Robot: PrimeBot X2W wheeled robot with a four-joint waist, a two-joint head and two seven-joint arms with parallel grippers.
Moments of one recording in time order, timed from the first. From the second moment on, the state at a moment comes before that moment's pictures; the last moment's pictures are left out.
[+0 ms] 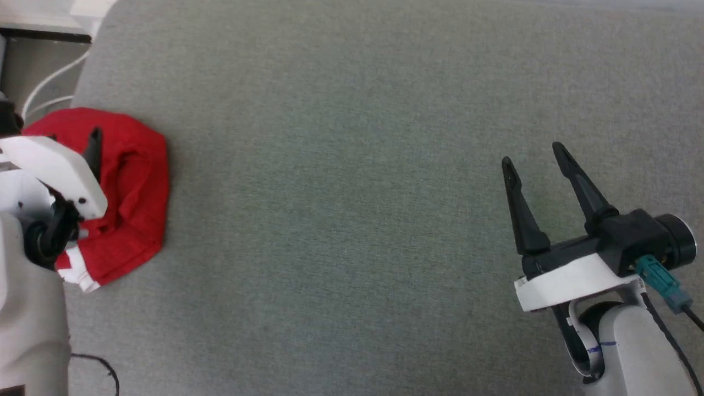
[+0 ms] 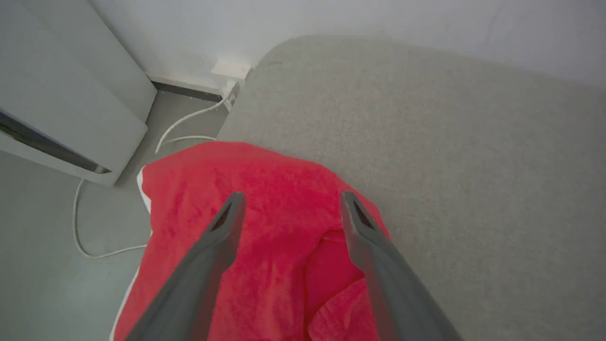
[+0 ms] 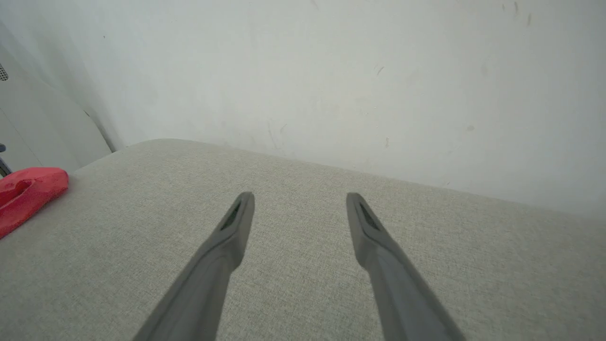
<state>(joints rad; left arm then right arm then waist) -0.62 0.37 0.15 0.46 -0.31 -0.10 0.38 -0.18 -0.05 0.09 -0.05 0.03 0.13 -0.12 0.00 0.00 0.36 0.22</state>
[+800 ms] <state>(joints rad) -0.62 0.49 0.19 0.66 -0.48 -0.10 0.64 -0.25 -0.05 0.12 -0.01 0.06 0.13 -0.18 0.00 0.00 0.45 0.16</state>
